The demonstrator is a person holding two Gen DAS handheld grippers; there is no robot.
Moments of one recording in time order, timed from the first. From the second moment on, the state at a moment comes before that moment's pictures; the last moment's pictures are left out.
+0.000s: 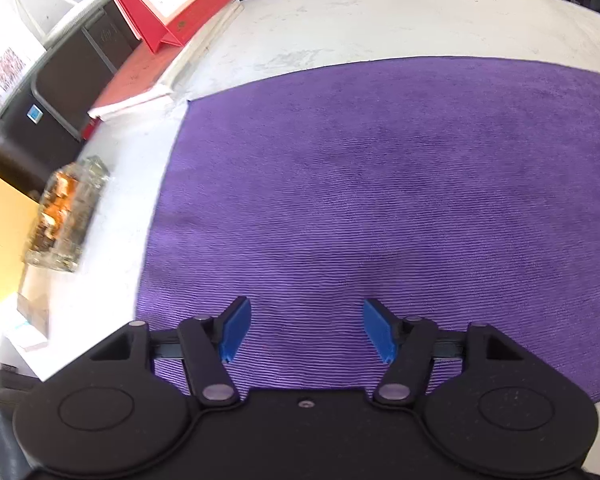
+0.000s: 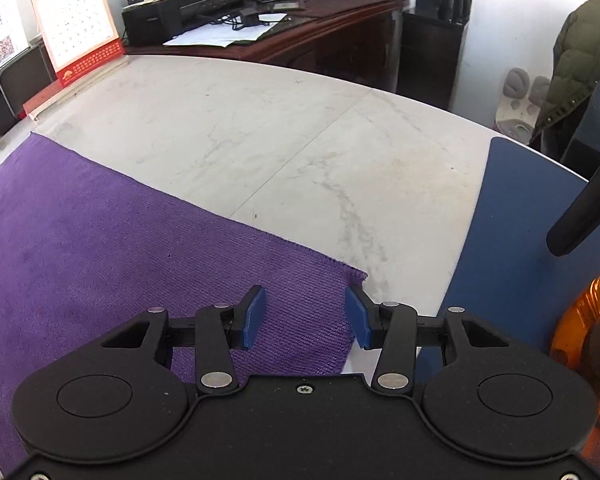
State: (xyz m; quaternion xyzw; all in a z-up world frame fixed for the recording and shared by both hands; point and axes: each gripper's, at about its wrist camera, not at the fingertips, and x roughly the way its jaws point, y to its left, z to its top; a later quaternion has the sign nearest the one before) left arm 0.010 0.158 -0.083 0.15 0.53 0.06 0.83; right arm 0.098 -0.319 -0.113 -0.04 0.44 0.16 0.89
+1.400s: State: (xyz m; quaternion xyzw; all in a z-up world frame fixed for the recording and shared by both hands) left arm 0.019 0.273 -0.092 0.10 0.51 -0.01 0.85; right arm -0.028 -0.154 -0.096 -0.08 0.54 0.10 0.83
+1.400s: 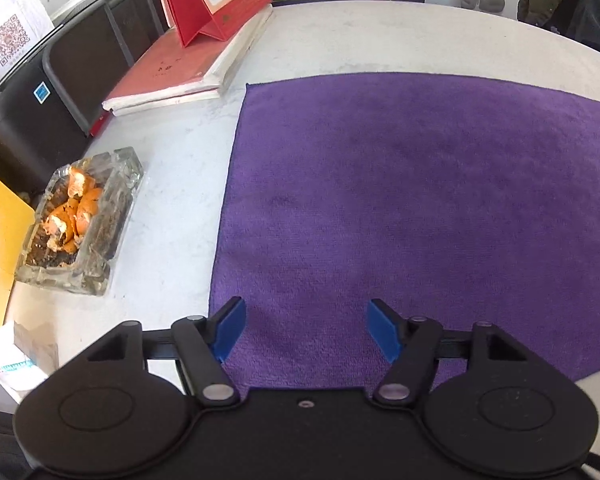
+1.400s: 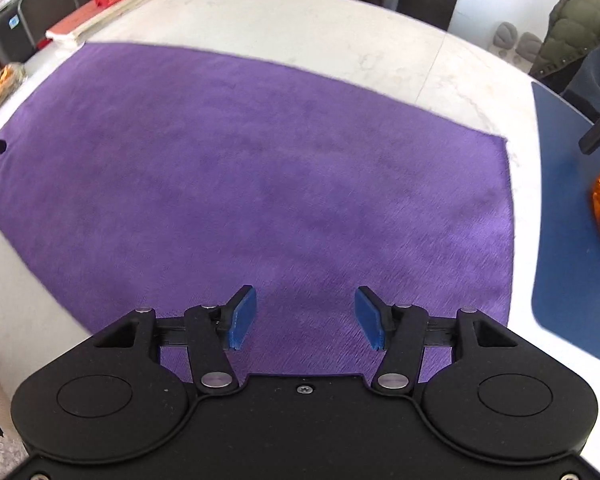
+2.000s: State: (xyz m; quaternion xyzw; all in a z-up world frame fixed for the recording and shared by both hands) left arm -0.044 0.214 -0.018 -0.01 0.40 0.00 0.92; right arm -0.038 -0.190 -0.054 0.08 0.43 0.16 0.88
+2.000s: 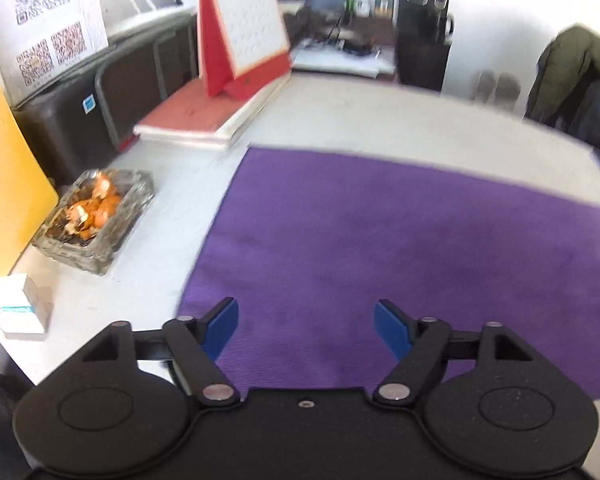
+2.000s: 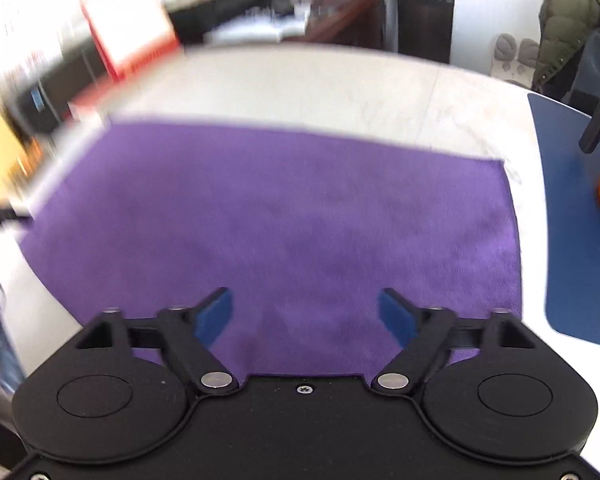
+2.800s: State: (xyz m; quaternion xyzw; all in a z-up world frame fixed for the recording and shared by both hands) left arm -0.096 0.059 0.042 -0.06 0.29 -0.05 0.95; right arm -0.075 -0.290 0.081 0.37 0.10 0.48 0.79
